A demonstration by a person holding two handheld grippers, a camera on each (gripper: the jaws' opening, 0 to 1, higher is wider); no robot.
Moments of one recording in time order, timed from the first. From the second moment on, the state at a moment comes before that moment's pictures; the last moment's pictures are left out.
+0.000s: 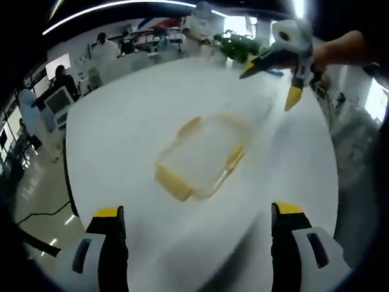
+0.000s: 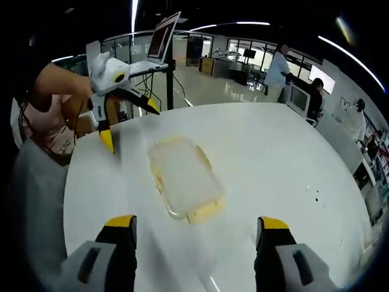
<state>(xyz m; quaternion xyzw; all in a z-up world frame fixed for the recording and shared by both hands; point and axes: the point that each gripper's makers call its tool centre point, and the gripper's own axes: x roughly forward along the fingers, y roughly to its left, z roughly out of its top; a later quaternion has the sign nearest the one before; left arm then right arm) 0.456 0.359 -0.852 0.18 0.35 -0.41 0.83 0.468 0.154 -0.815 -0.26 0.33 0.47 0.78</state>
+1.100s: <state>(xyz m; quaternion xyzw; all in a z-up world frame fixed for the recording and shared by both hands) 0.480 0.335 -0.885 0.38 0.34 -0.60 0.62 0.492 0.174 -0.877 -0.38 0.35 0.57 0.63</state>
